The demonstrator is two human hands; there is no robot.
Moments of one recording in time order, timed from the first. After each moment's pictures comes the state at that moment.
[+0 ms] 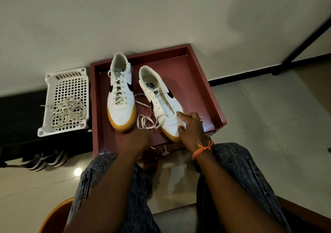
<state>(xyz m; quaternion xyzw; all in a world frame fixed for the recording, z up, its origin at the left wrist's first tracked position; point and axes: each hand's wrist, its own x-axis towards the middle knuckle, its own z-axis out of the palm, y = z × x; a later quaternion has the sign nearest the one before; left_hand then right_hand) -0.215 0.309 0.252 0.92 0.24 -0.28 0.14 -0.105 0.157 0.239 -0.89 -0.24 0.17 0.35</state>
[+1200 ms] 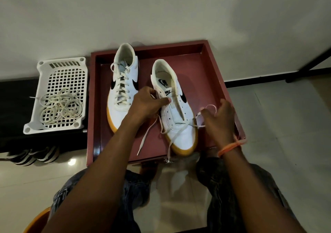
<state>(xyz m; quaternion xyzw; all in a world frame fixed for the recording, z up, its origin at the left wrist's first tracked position) -0.137 0.367 0.268 0.73 0.42 0.06 0.54 -0.046 0.178 0.271 -0.91 -0.07 0.18 0.38</state>
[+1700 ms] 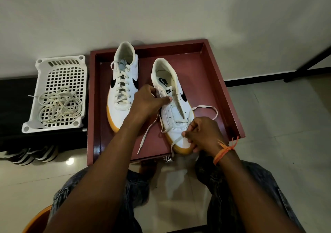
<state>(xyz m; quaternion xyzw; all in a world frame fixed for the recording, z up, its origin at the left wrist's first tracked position) -0.138 0.366 0.267 0.75 0.41 0.08 0.51 -0.075 0.180 0.268 -0.86 -0.17 0.36 0.31</state>
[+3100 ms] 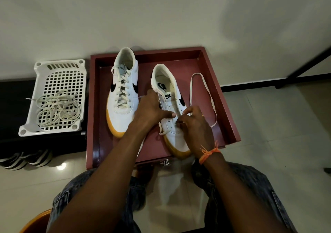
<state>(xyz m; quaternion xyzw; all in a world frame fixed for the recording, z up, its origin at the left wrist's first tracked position) -0.141 0.357 0.269 0.81 0.34 0.06 0.47 -0.082 0.195 0.248 -0.88 -0.40 0.03 0.25</state>
